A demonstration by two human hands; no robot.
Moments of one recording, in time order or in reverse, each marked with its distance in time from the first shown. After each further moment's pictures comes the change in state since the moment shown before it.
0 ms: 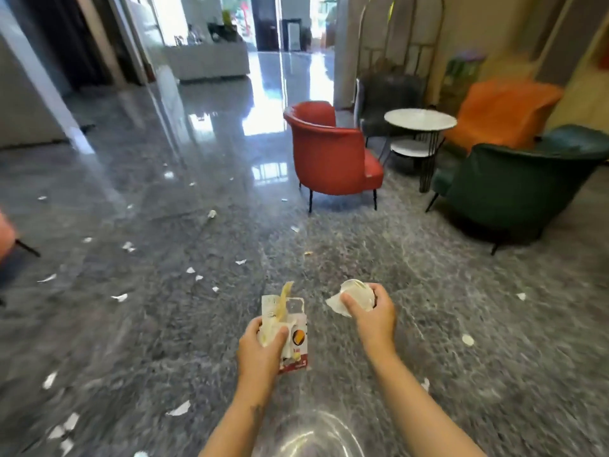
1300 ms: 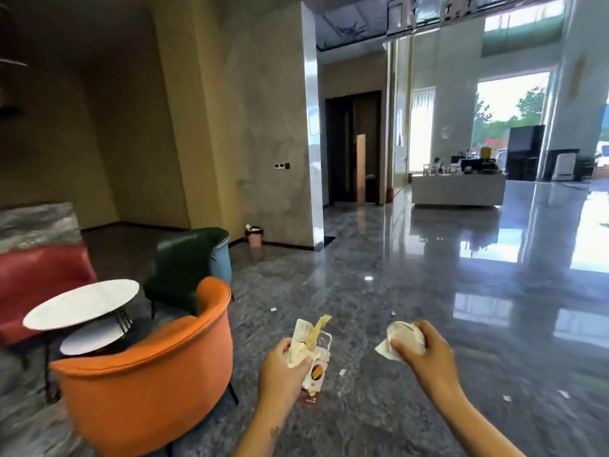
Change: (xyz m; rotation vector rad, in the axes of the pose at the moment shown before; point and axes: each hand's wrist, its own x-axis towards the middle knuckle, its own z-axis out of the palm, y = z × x) left_hand 0.978 0.292 -0.617 0.280 0.637 0.153; right_hand 0.441 -0.380 1.137 0.017 -0.669 -0.528
